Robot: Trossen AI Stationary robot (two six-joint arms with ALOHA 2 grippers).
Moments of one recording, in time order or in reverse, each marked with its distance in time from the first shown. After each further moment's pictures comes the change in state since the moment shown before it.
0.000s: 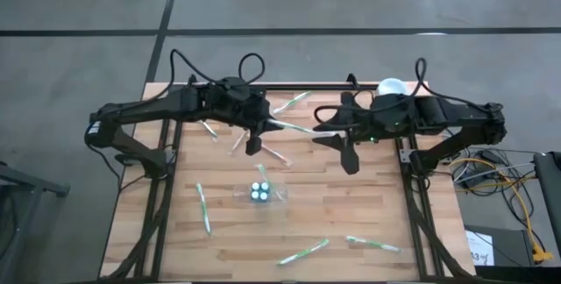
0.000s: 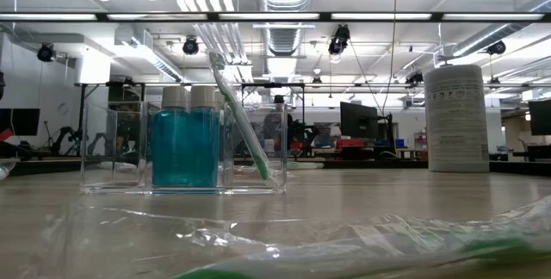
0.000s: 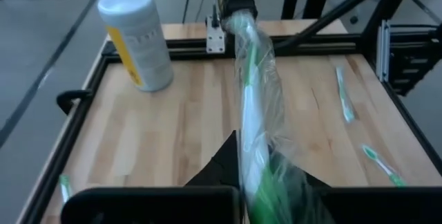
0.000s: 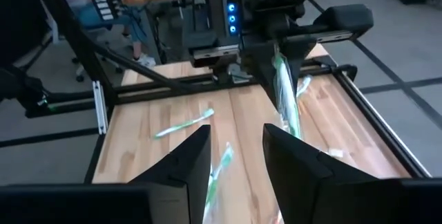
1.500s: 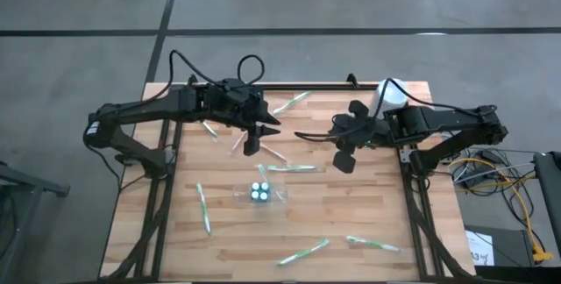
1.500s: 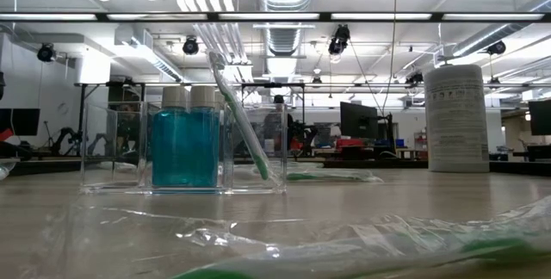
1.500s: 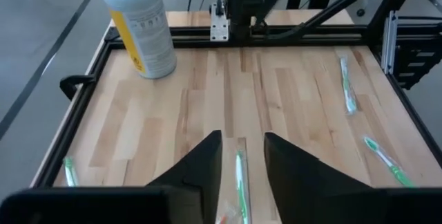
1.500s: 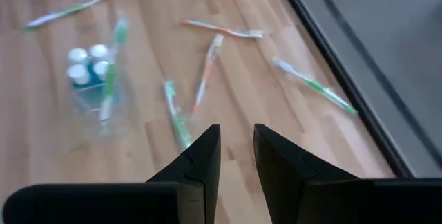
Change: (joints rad) left arm -0.005 -0.012 -0.009 -0.044 -0.020 -0.017; right arm -0.017 -0.015 -0.191 -0.283 0.214 0.090
